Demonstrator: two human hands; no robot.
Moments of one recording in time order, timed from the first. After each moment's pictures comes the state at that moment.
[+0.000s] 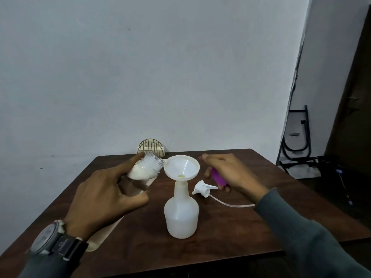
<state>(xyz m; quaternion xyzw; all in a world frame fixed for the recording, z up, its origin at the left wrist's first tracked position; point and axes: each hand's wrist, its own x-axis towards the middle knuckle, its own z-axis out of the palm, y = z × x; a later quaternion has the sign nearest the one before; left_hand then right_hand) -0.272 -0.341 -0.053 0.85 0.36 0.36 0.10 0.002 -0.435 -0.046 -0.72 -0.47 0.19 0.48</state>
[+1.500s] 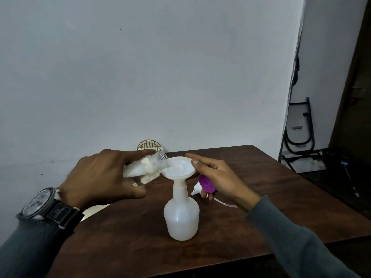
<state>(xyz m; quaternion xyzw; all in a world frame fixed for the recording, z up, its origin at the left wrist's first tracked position) -0.250 -0.326 0.002 0.91 0.37 0.18 -0.03 0.003 -0.423 -0.073 -0.57 -0.52 0.31 0.55</state>
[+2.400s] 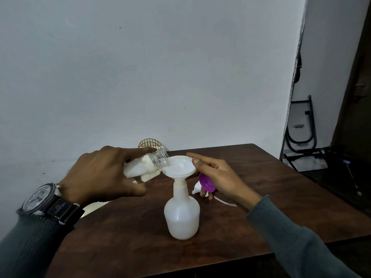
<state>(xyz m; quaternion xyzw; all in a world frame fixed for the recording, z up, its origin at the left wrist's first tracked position) -0.248 -0.324 0.005 0.91 0.36 0.17 -0.05 0.003 -0.421 -0.075 -0.56 -0.52 0.31 0.56</state>
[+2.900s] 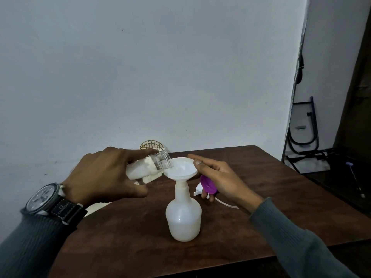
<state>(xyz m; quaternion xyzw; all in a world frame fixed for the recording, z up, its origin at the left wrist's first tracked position) -0.247 -0.325 0.007 0.92 0.36 0.17 -0.06 0.004 -0.422 -0.076 -0.56 -0.52 0.31 0.56</state>
